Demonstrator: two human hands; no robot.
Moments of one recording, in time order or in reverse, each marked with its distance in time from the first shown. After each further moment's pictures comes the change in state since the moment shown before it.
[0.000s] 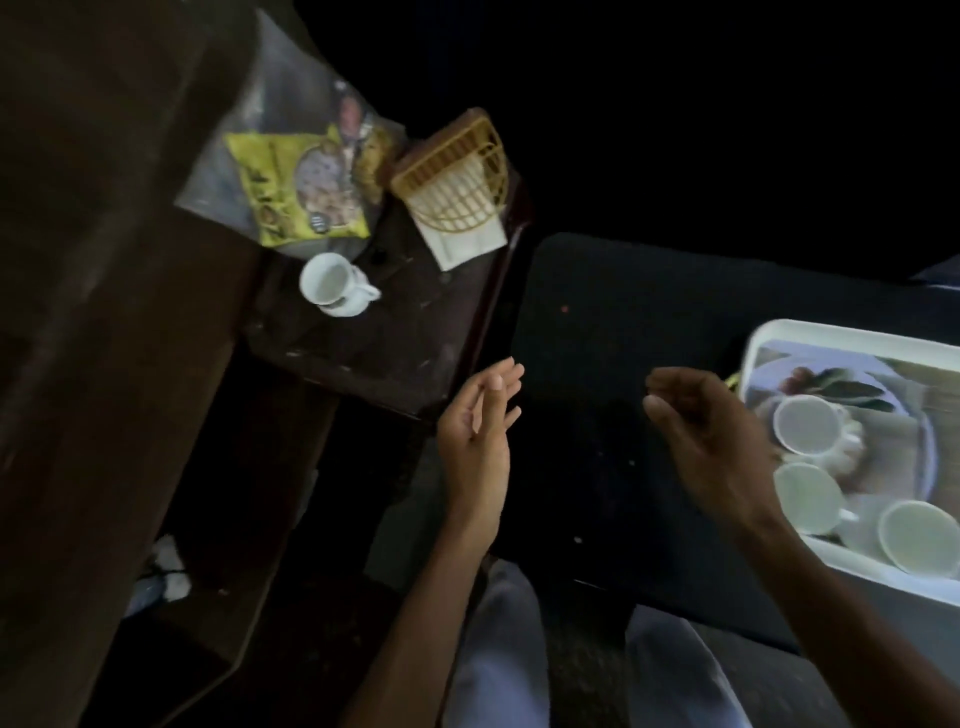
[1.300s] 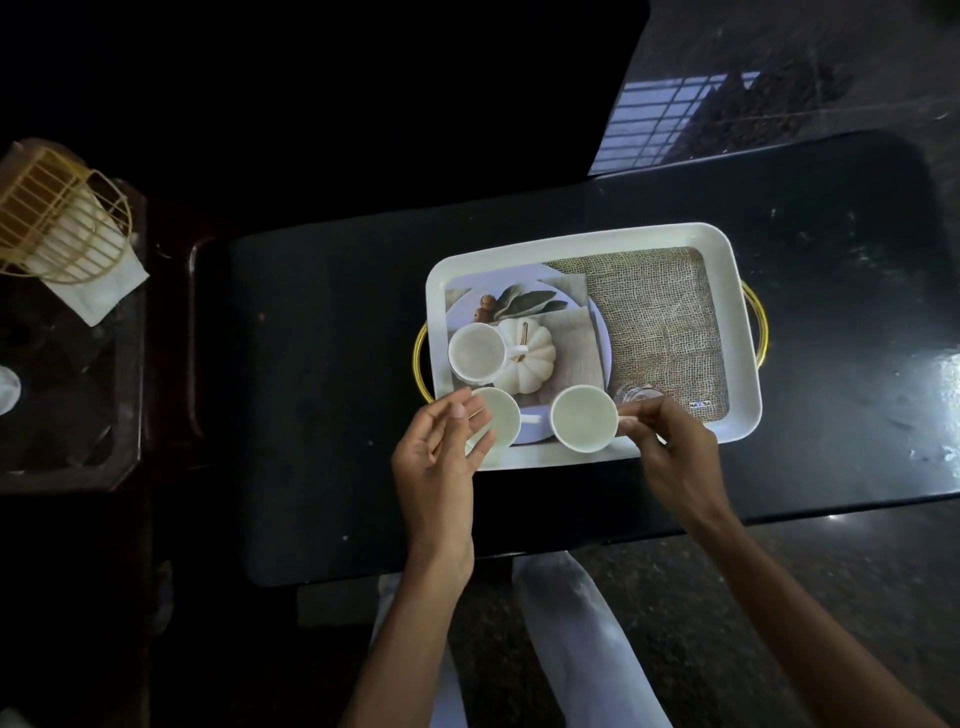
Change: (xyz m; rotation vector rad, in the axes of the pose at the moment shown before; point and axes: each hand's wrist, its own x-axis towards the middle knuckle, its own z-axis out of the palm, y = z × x) left_hand -0.132 -0.081 0.208 0.002 -0.174 -0.223; right_hand -0.069 0.207 -0.213 -0.001 0.258 0.220
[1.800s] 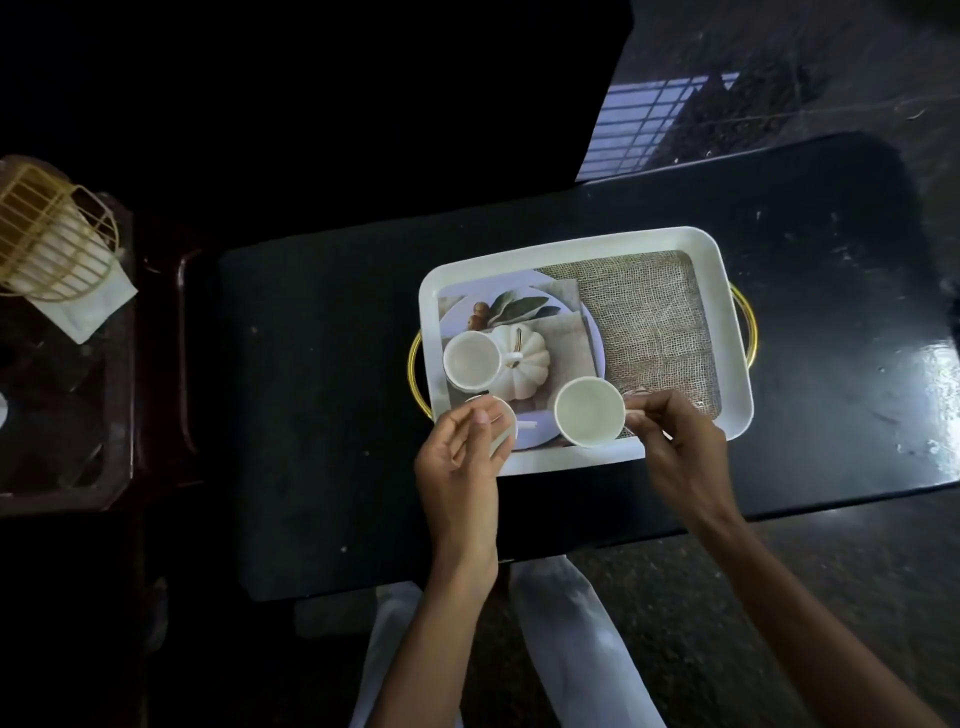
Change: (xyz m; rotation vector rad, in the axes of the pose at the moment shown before) left_hand -0.005 -0.002 0.017 0.016 -0.032 -0.058; right_hand -0.001 -0.018 -0.006 0.064 0.081 -0.022
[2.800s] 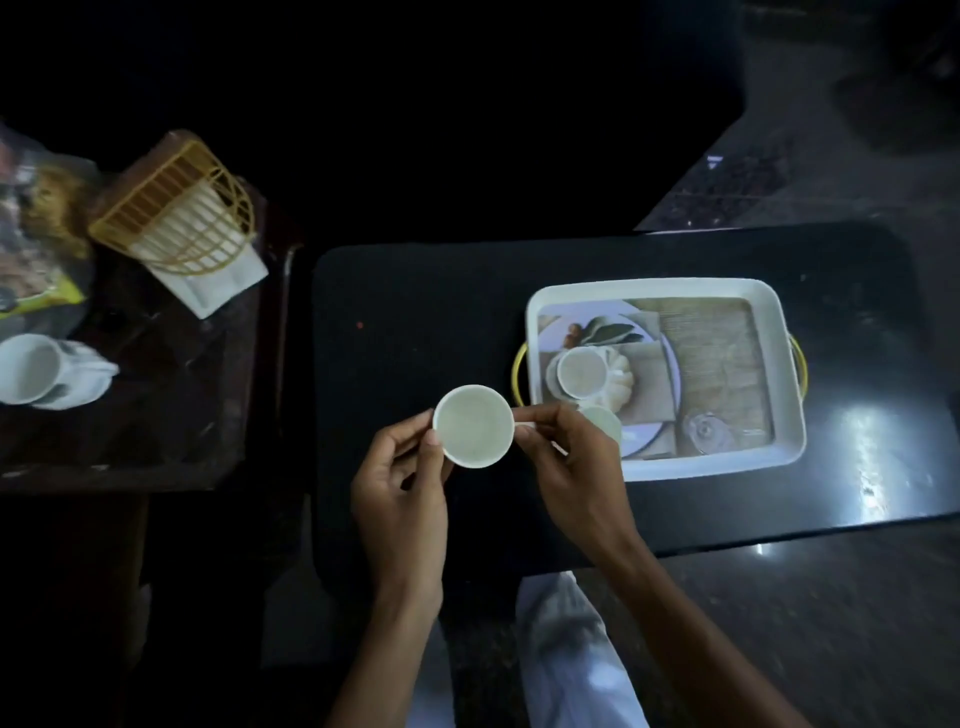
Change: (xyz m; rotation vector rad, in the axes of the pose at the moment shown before) left_hand 0.032 0.071 -0.163 0.024 0.086 0.187; right_hand -0.075 -0.151 0.175 0.059 -0.156 -0.081
